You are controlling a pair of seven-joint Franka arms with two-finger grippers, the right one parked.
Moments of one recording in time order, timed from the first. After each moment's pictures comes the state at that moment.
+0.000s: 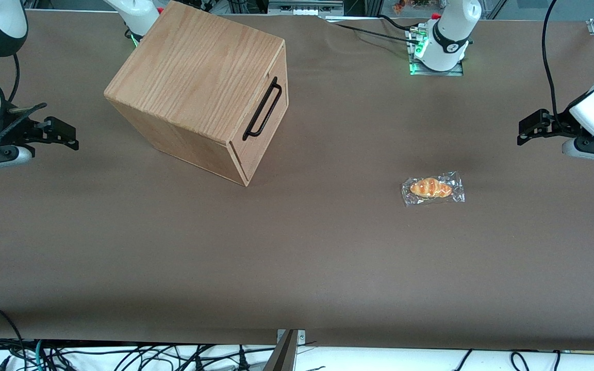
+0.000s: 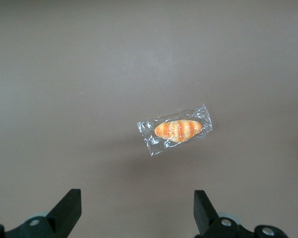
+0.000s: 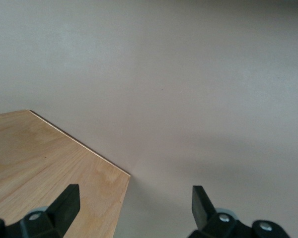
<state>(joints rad) -0.01 0.05 0.00 -1.63 0.00 1.64 0.15</state>
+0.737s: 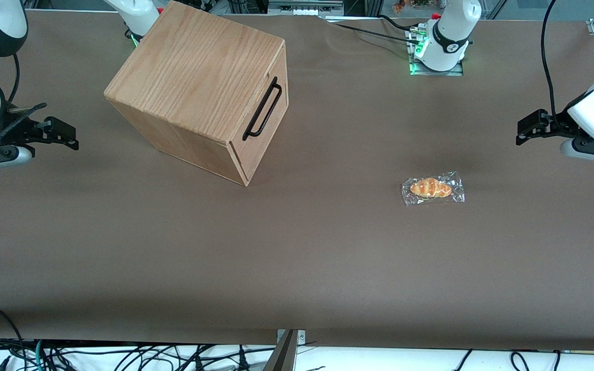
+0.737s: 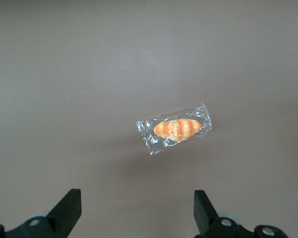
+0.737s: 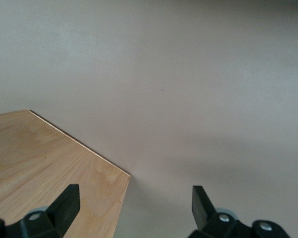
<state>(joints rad) -0.01 0.05 0.00 -1.63 0.00 1.63 0.15</state>
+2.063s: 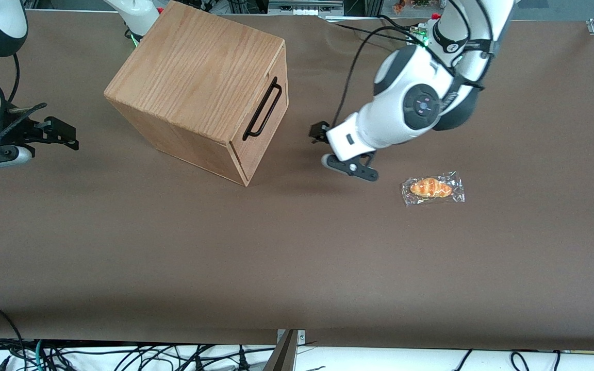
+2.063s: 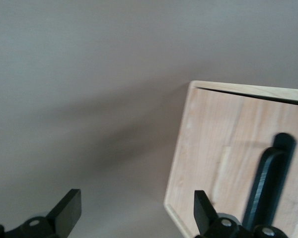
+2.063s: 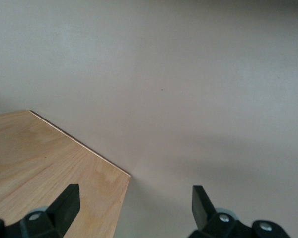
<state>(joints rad) -0.53 0.40 -0.07 -1.56 -0.46 1.94 -0.21</state>
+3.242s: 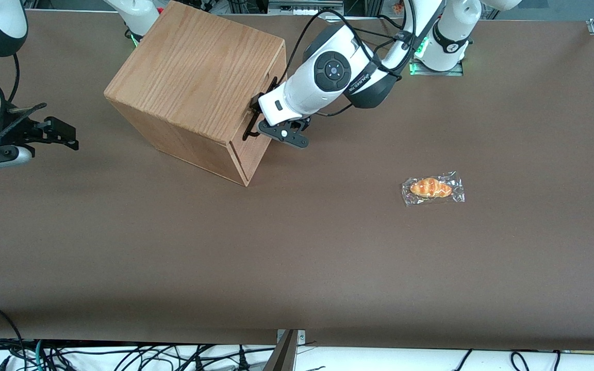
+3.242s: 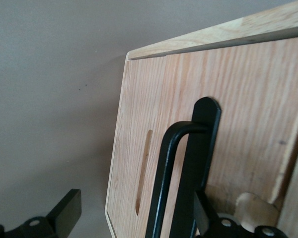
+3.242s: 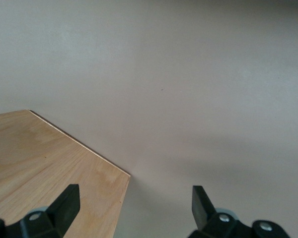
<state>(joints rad) -0.75 0.47 -0.06 -1.55 -0.51 2.10 -0.33</state>
